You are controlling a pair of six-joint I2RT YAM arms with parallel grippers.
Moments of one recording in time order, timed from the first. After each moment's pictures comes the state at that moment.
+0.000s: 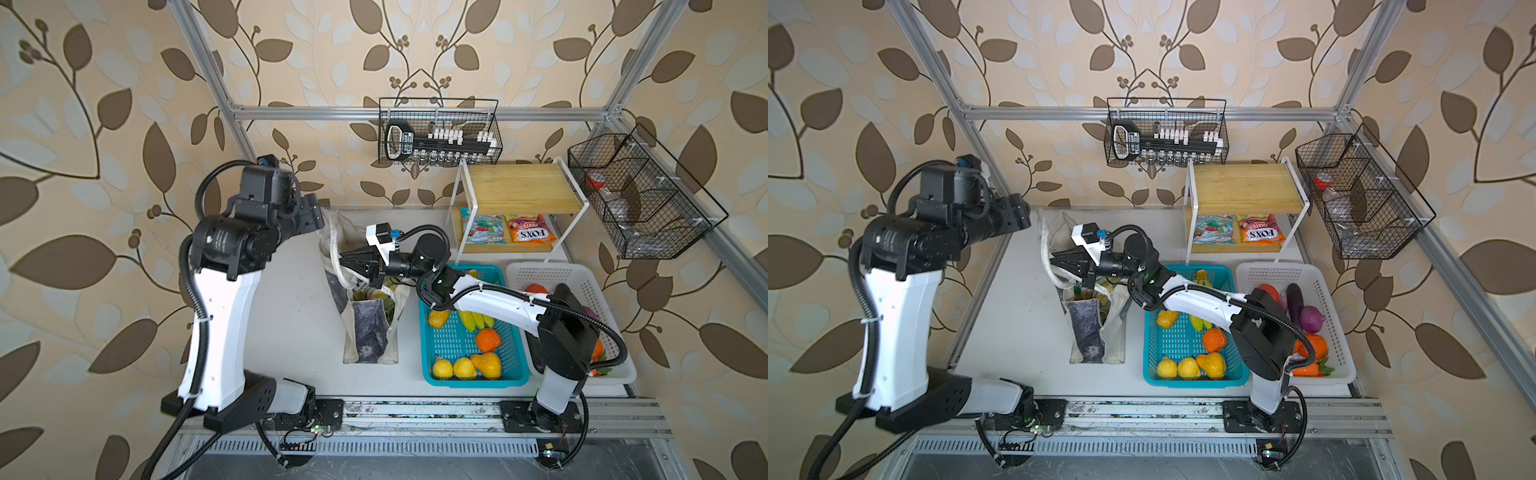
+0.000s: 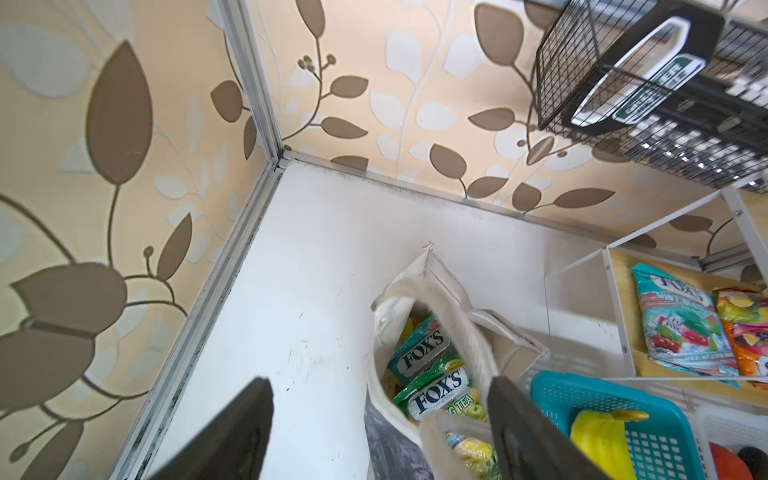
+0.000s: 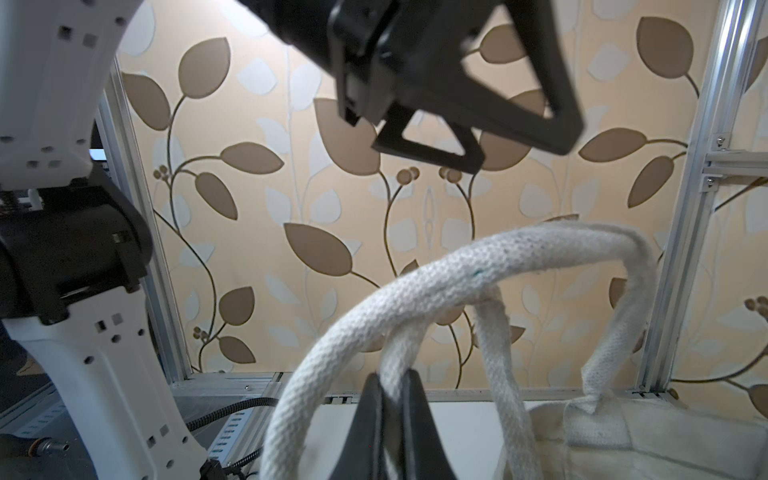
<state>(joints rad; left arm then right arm) -0.21 1.29 2.05 -1.37 -0.25 -0.40 0.89 1.82 1.36 0.72 -0.61 0.16</state>
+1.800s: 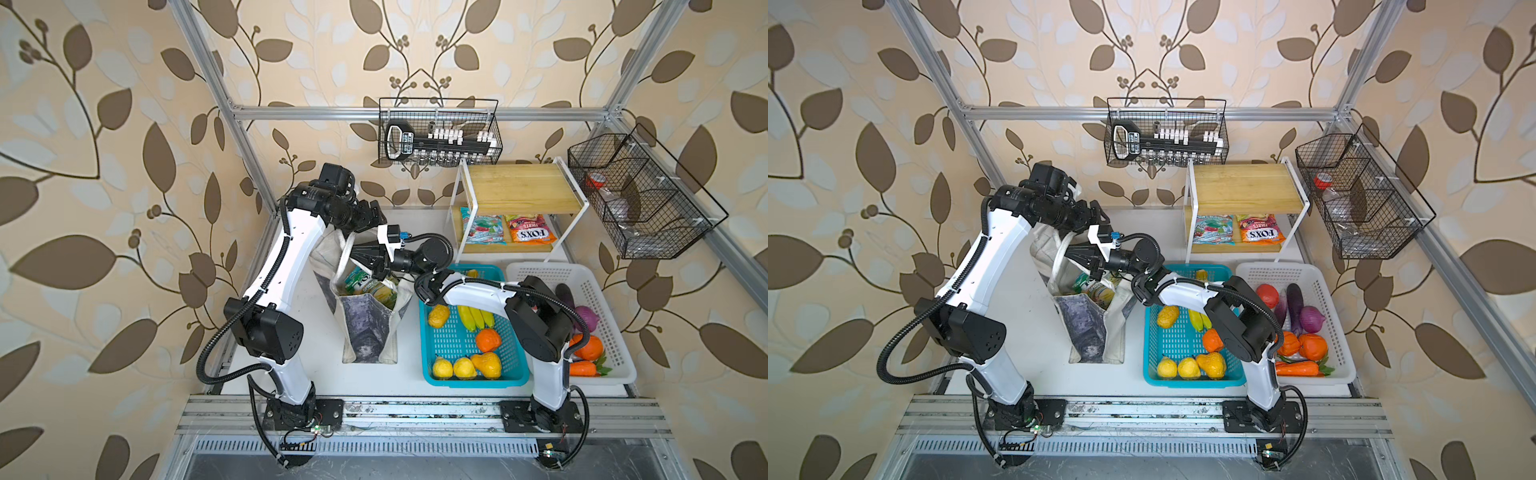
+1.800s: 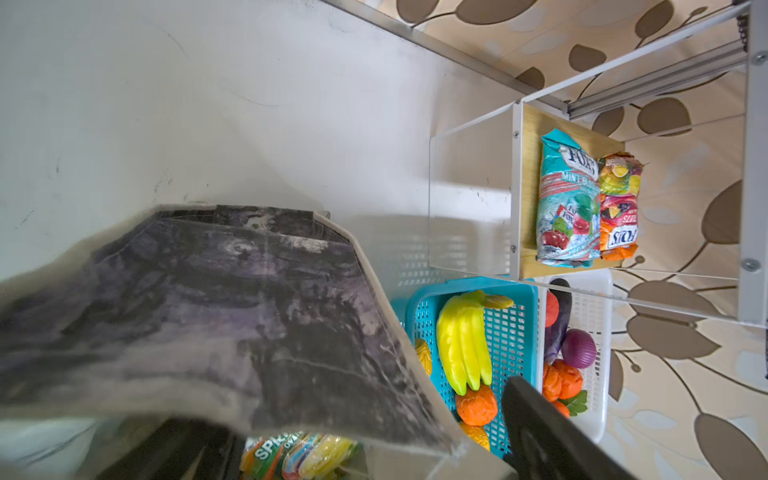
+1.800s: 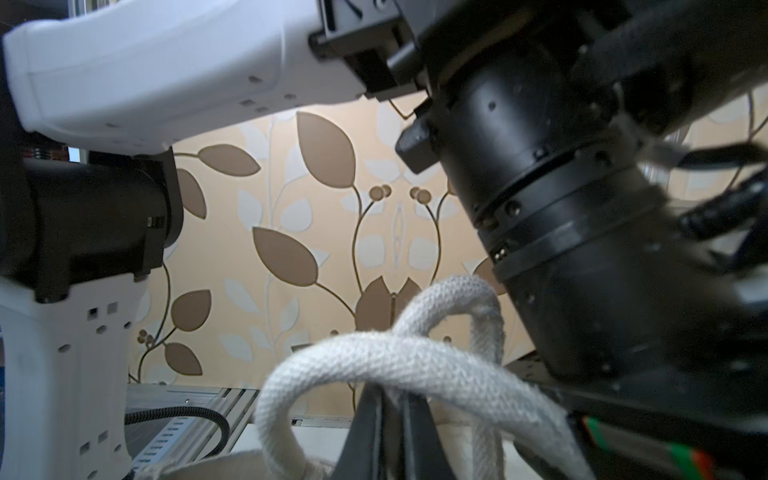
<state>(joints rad) -0.24 1.75 1.99 -1.18 0.34 -0.50 0.80 1.97 1.33 1.10 -0.65 0.19</state>
